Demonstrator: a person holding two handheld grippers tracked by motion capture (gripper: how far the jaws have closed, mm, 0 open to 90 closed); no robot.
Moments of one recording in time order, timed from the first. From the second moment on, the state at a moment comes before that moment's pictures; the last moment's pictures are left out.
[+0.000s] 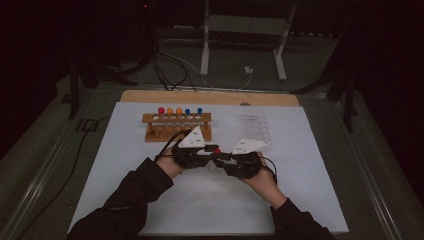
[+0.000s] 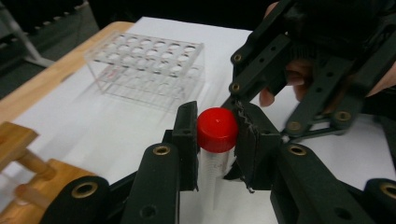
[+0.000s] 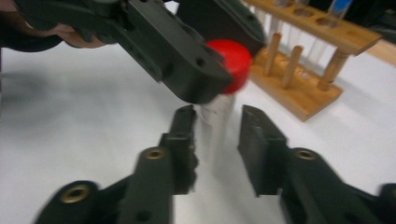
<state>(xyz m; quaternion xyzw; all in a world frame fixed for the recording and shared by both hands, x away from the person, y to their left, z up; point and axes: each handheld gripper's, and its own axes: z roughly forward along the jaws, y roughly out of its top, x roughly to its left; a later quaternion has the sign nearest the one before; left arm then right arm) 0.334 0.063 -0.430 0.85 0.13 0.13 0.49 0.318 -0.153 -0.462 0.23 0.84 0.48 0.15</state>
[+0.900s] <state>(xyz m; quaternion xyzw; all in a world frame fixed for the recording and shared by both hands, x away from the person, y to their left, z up) 0.355 0.200 -0.376 0.79 0.27 0.27 0.47 0.313 -0.165 -0.457 0.25 0.81 0.50 0.14</state>
